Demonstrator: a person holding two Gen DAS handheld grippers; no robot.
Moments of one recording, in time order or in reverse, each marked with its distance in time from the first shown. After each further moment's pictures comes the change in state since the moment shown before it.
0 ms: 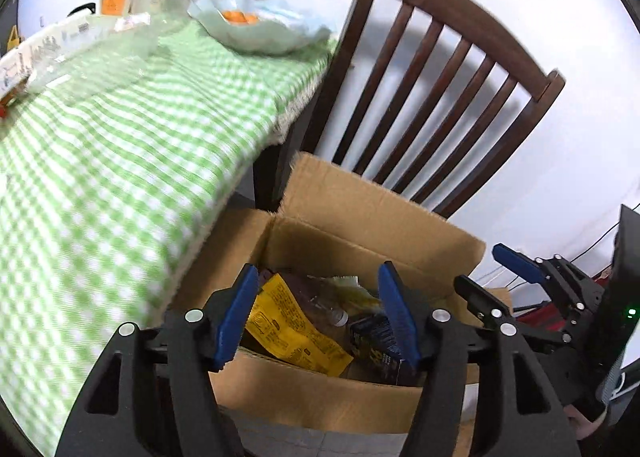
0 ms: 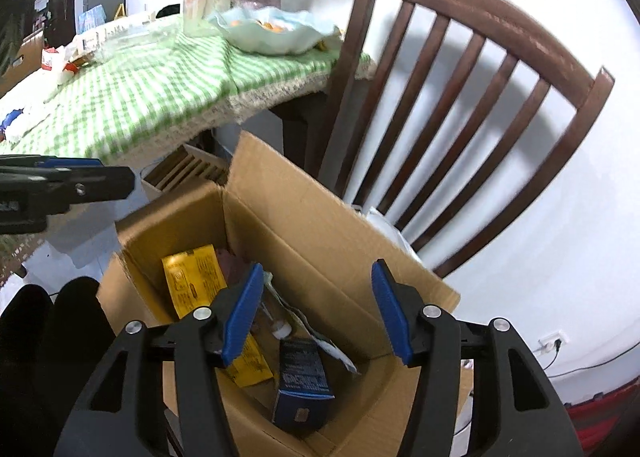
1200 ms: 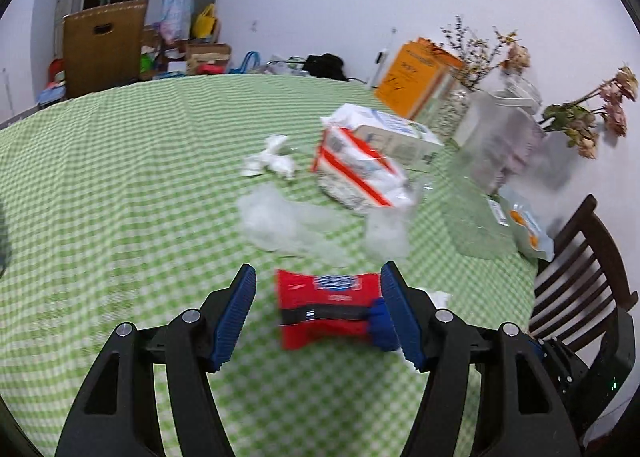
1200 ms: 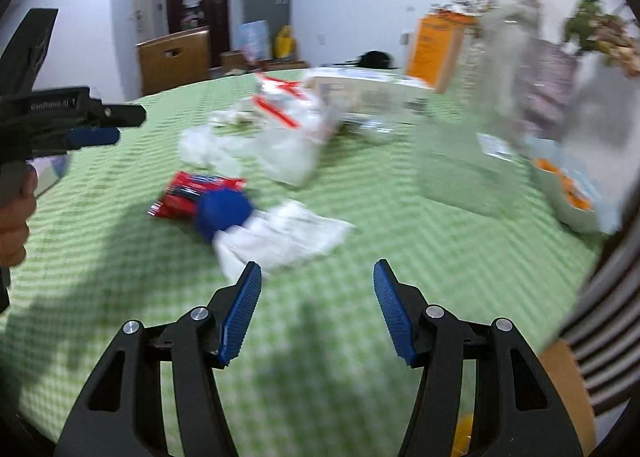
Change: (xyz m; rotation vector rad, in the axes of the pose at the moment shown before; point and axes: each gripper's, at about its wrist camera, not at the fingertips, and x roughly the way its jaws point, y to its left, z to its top) left arm -0.228 0.324 -0.024 -0.458 -0.314 0.390; right arm -0.010 0.307 0.136 -0.273 -0.164 0.517
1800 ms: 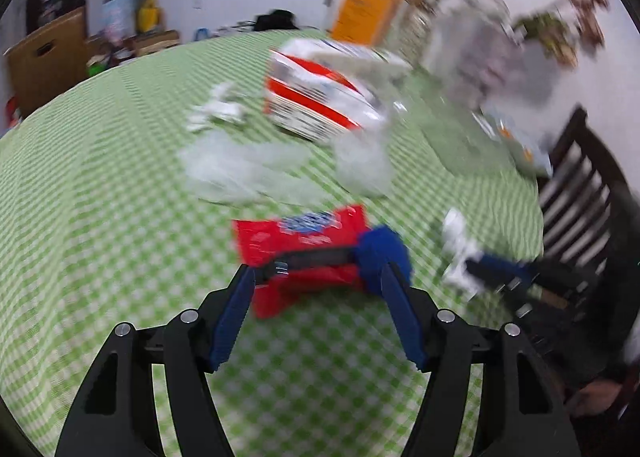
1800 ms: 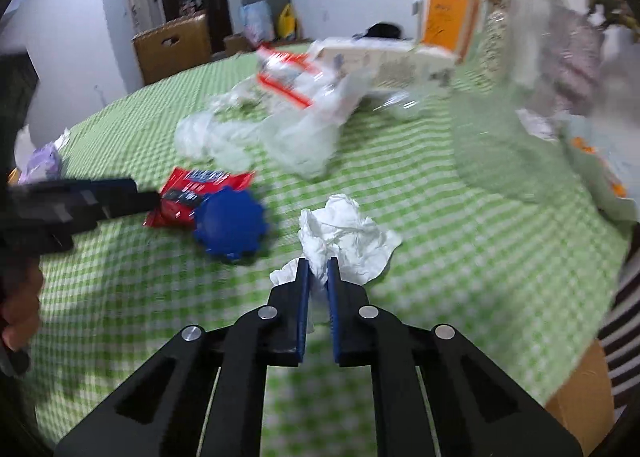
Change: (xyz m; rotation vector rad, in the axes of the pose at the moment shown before) left arm 0.048 -0.032 -0.036 0.242 0.158 -0.061; right arm 0.031 -0.002 0.012 0.065 0.073 0.022
